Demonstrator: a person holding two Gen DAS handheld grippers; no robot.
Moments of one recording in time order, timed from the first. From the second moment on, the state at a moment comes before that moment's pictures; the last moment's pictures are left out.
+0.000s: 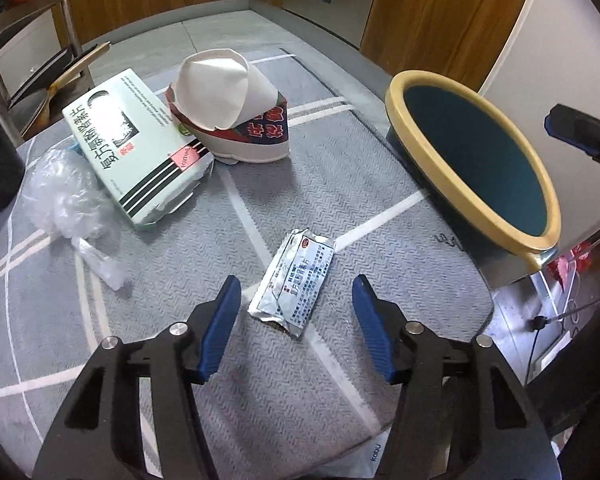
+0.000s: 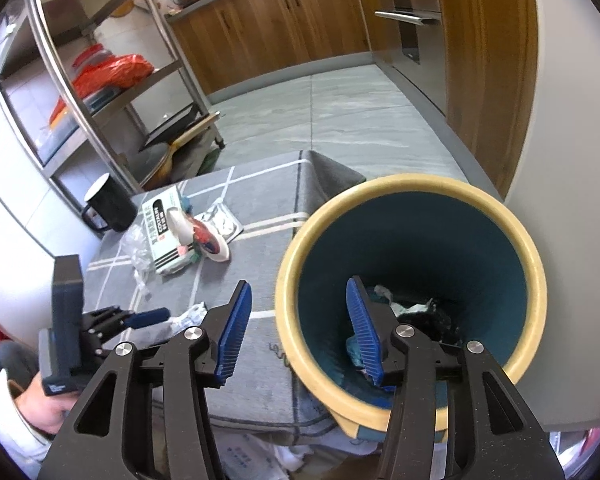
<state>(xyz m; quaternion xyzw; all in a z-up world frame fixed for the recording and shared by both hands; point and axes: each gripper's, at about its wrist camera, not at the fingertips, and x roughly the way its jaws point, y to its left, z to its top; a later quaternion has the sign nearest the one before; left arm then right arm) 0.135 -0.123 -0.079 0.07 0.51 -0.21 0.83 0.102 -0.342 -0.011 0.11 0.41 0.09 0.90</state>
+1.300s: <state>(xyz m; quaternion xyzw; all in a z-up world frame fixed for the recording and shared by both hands) 0.149 -0.018 -0.021 -0.12 0.45 -0.10 0.88 0.223 -0.183 -0.047 -0.03 0.45 0.21 0.87</state>
